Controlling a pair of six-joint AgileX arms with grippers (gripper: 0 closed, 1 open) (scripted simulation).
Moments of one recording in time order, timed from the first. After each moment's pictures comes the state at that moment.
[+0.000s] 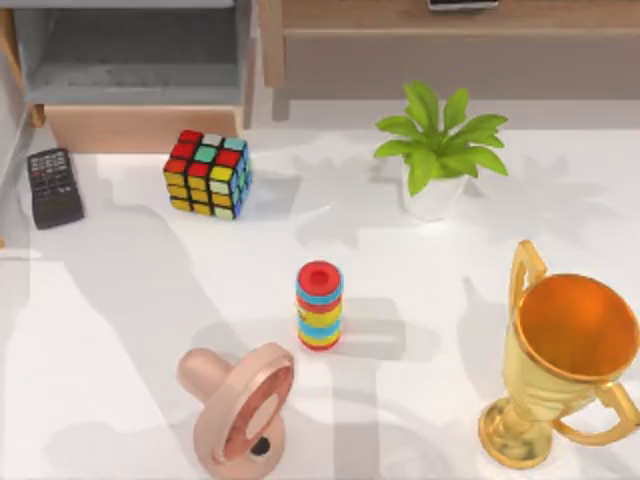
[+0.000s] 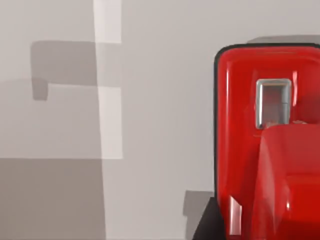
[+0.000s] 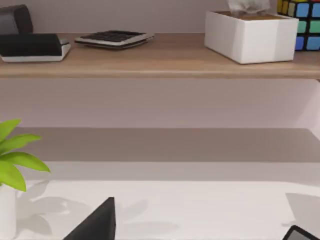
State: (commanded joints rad) left arm 0.32 2.34 1.92 -0.94 -0.01 0.39; right arm 0.00 0.00 0.00 0.00 0.00 0.00
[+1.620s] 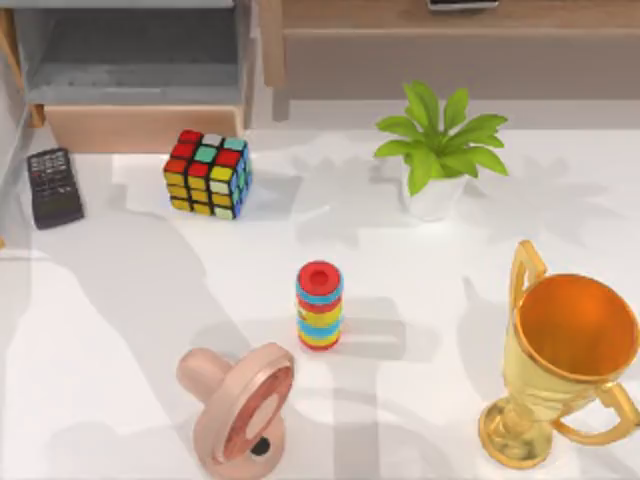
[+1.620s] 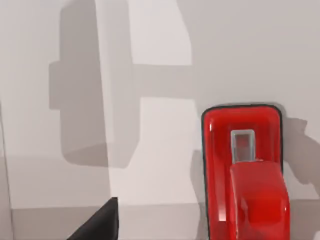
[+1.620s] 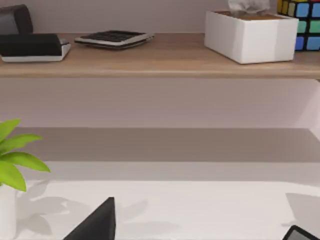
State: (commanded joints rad) left arm 0.33 2.28 1.89 -0.85 0.05 0.44; right arm 0.00 0.00 0.00 0.00 0.00 0.00
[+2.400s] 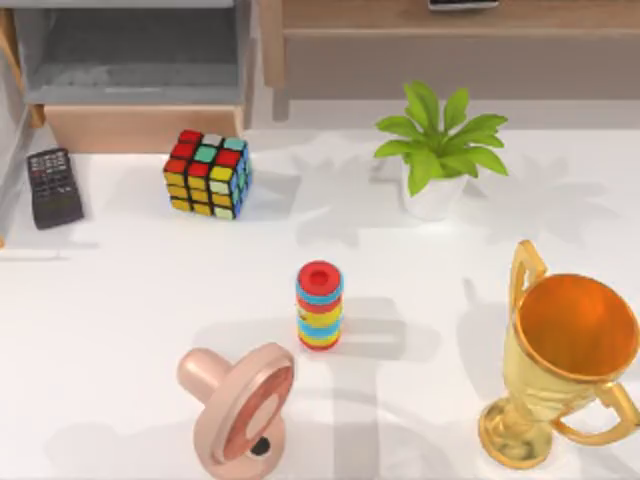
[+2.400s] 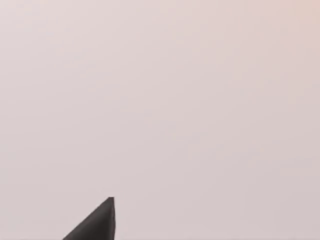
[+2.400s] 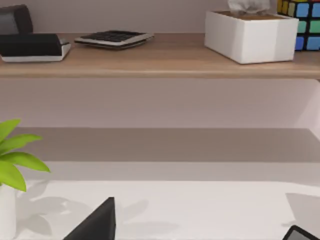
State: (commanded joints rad) left arm 0.79 2.09 1.37 0.46 0.35 0.62; right arm 0.00 0.00 0.00 0.00 0.00 0.00
